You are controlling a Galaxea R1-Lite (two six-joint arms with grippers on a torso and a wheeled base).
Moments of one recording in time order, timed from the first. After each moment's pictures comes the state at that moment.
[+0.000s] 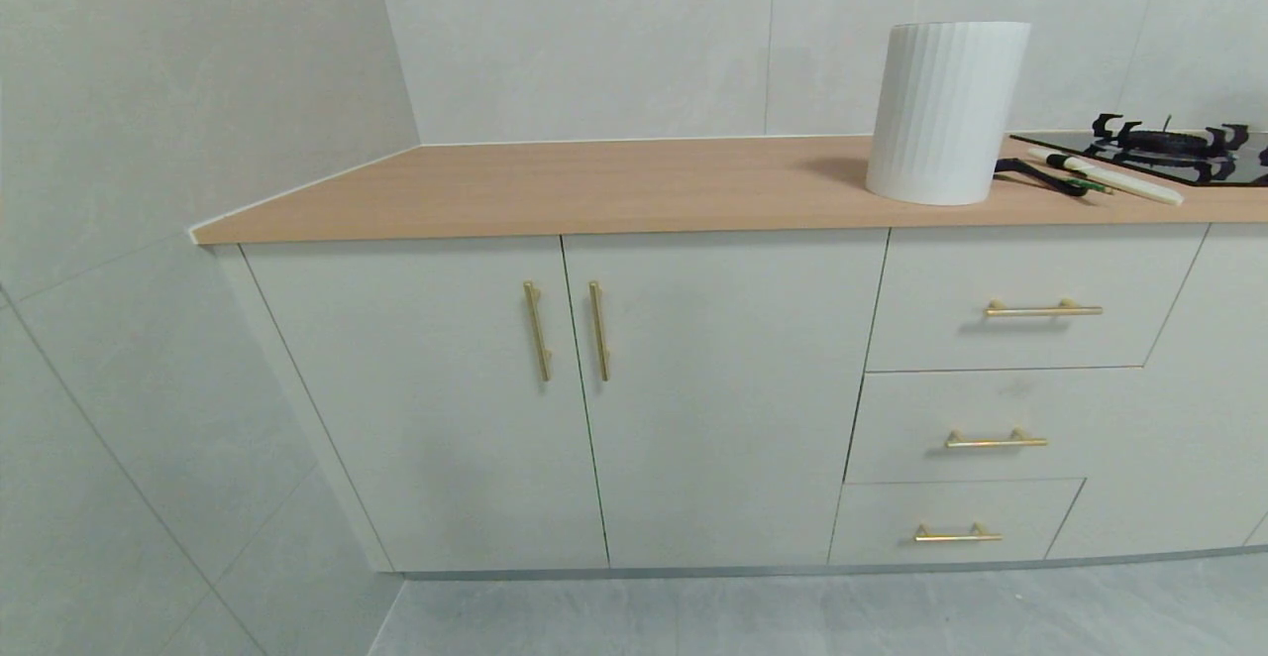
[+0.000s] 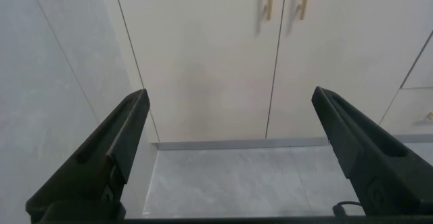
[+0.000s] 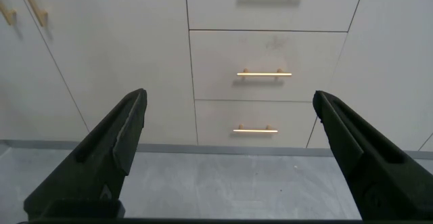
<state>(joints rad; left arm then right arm) 0.00 0.00 0.00 0.01 -0.01 0.01 0.00 0.00 0.00 0.00 0.03 -0.02</state>
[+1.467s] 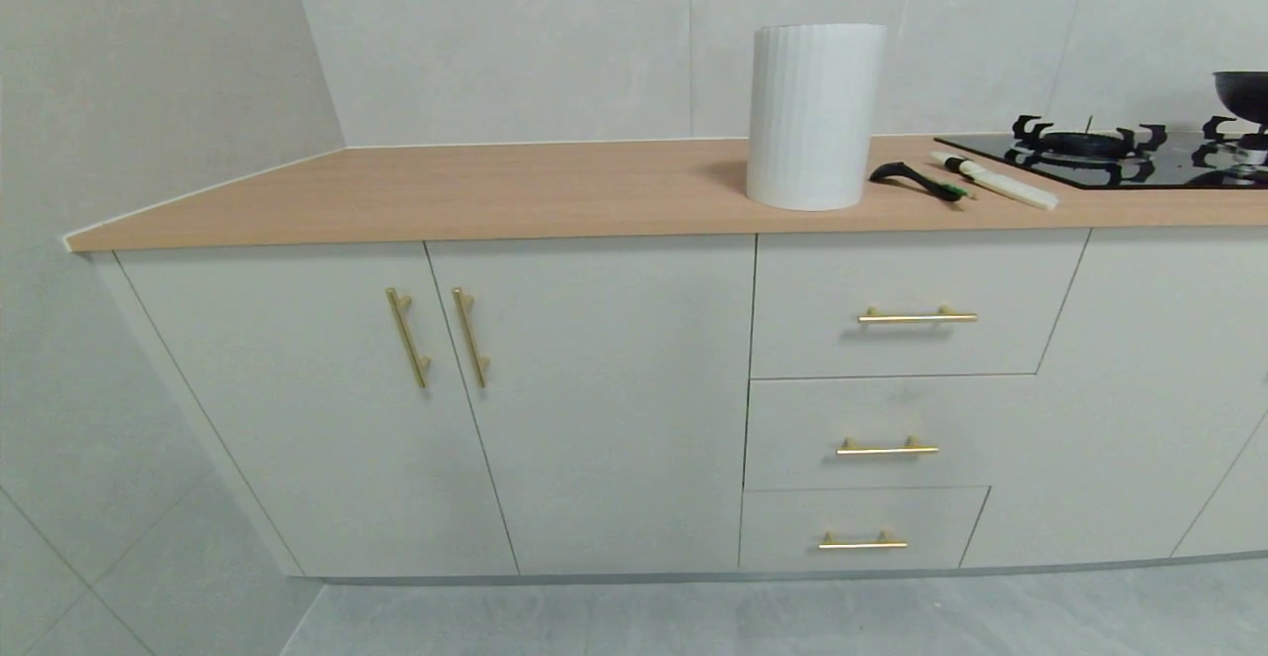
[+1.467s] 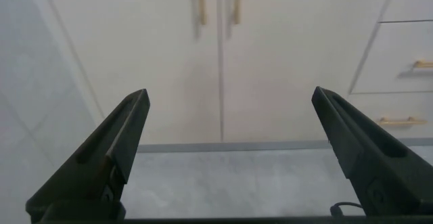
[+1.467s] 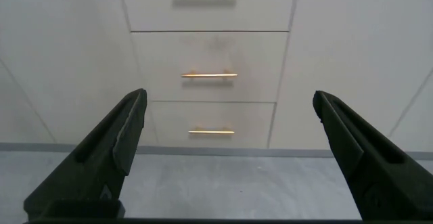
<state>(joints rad) 0.00 0.00 0.00 0.00 -0.01 0.01 0.00 0.00 0.00 0.00 0.03 -0.01</state>
